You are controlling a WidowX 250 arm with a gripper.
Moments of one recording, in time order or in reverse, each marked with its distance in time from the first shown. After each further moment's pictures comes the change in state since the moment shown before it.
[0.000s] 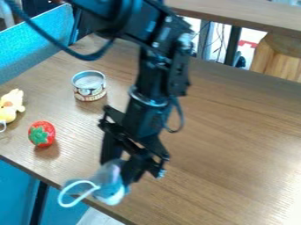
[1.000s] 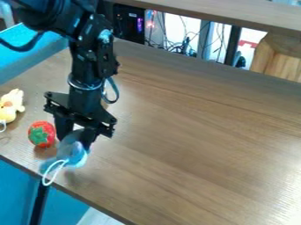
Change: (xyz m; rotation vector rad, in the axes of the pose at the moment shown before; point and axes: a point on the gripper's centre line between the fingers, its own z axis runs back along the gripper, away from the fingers) arm 0.019 0.096 -0.029 0.027 -0.212 0.485
